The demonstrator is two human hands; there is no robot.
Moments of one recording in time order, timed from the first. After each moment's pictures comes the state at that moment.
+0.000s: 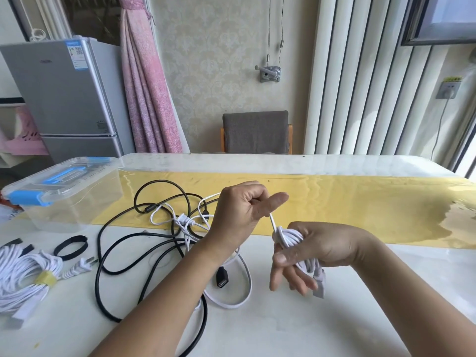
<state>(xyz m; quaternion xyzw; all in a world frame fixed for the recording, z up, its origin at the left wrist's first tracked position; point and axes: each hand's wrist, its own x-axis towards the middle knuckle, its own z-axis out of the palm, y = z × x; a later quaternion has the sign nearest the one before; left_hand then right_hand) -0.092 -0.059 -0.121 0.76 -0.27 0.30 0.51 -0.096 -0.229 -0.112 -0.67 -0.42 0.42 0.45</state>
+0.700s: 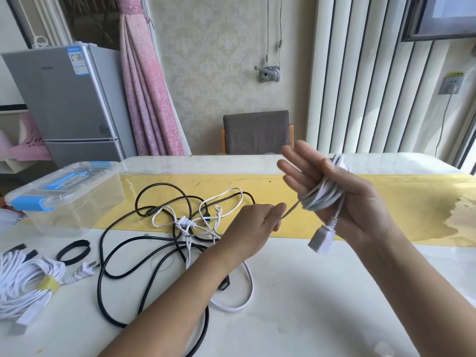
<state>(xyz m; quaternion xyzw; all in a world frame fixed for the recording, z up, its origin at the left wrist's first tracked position) -0.083 -0.067 -0.145 0.88 -0.22 0.10 0.41 -0.094 -0.233 -0.088 -0.37 -0.35 0.14 0.85</state>
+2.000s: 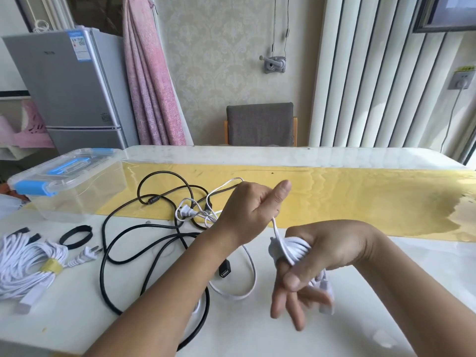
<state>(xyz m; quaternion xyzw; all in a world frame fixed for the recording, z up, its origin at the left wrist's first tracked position) -0.101 -0.062 -0.120 0.82 -0.29 0.23 0.44 -0.114 -0.218 -0.095 -0.59 -0.50 0.51 0.38</state>
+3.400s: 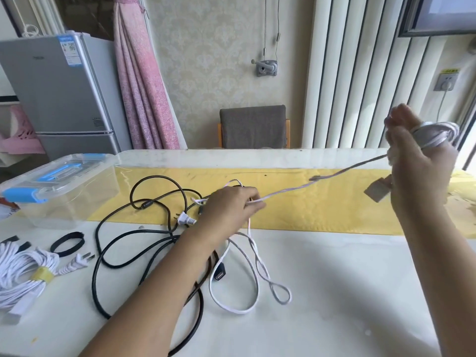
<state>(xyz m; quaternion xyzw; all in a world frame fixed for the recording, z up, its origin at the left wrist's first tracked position) -0.078 -0.046 -0.123 0.95 -0.15 0.16 0.22 -0.074 -0.305 -0.077 -0.57 -0.06 -0.42 0.70</state>
